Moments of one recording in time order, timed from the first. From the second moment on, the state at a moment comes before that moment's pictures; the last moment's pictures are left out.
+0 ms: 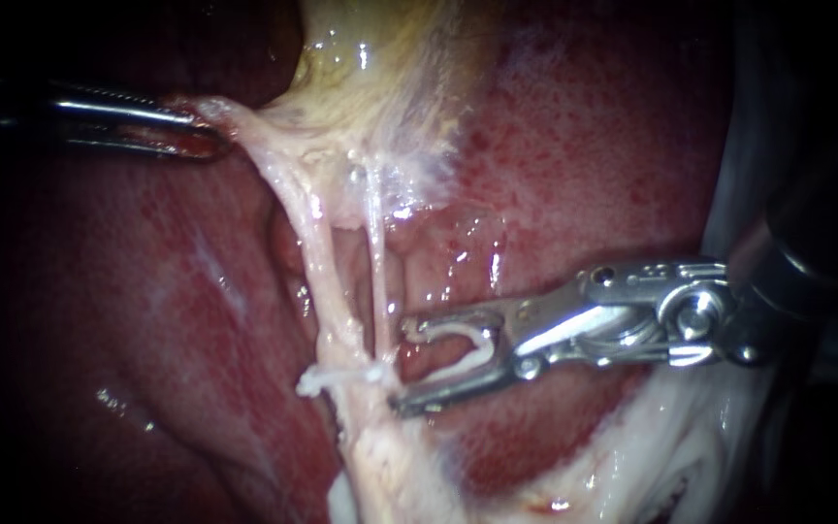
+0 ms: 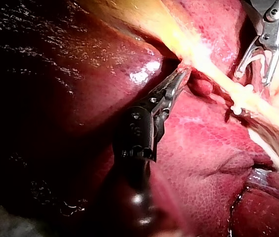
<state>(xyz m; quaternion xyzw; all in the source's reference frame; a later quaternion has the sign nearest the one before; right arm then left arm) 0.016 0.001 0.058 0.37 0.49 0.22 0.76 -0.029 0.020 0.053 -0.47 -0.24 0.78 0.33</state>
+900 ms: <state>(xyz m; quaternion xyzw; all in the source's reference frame) 0.020 0.001 0.061 0.40 0.49 0.26 0.73 -0.029 0.020 0.053 -0.47 -0.24 0.78 0.33</state>
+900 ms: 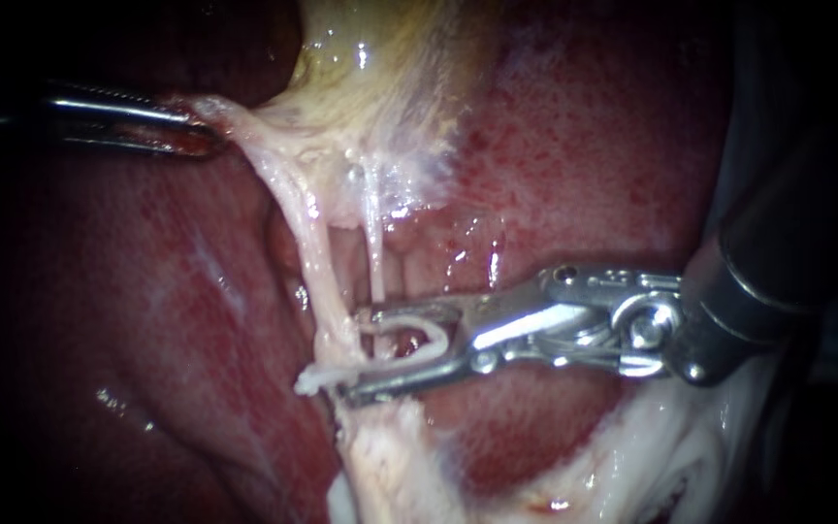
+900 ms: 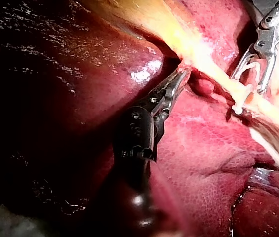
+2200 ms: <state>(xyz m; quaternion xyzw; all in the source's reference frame) 0.026 -0.001 0.059 0.50 0.51 0.26 0.65 -0.029 0.020 0.054 -0.47 -0.24 0.78 0.33</state>
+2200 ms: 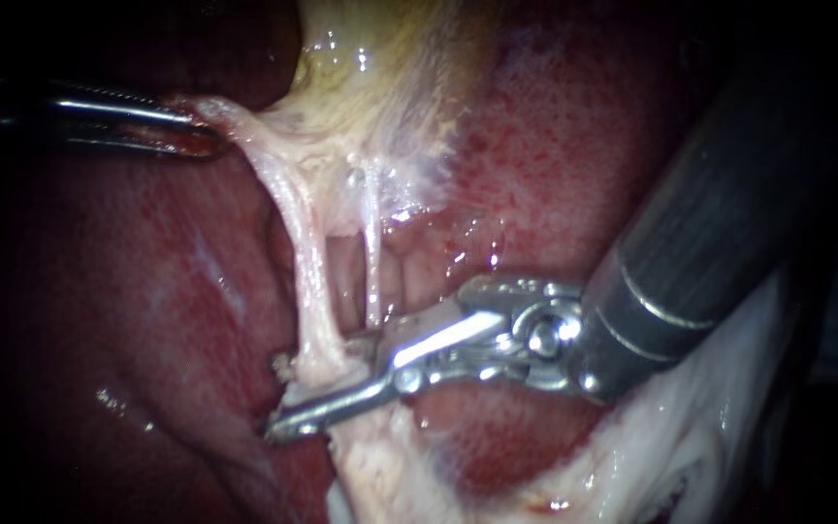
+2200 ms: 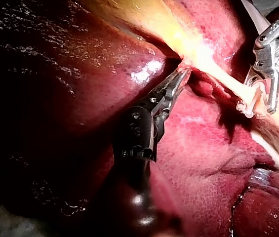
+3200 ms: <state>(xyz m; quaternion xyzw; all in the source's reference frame) 0.025 0.000 0.058 0.52 0.51 0.25 0.64 -0.029 0.020 0.054 -0.47 -0.24 0.78 0.33</state>
